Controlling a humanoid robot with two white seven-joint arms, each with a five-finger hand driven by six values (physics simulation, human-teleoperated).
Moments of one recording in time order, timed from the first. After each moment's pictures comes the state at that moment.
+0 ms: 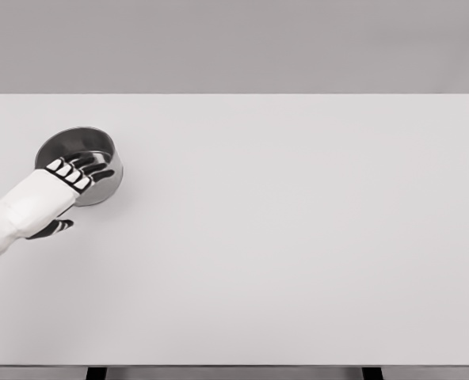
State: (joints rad) left arm 0.10 0.53 0.16 -1.80 -0.86 -0.61 -0.29; right arm 0.06 0.00 -0.08 0.05 -0.27 -0.07 0.21
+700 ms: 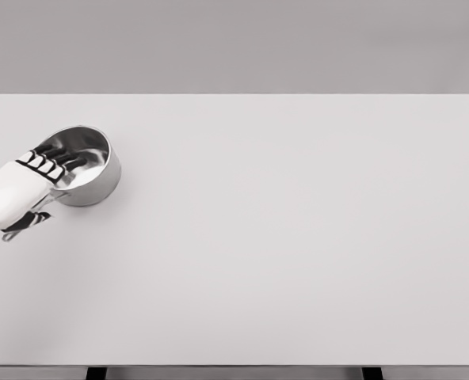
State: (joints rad) left arm 0.08 0.53 0.24 -1.75 -0.86 -0.61 -0.29; right arm 0.06 0.00 -0.08 0.05 -0.27 -0.07 0.21
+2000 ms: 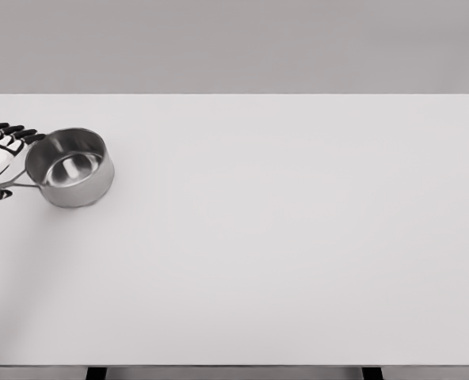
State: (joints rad) left arm -0.07 0.61 0.24 -1.52 -0.86 -0.61 -0.29; right arm 0.06 0.00 -0.08 0.05 -0.27 -0.07 0.21
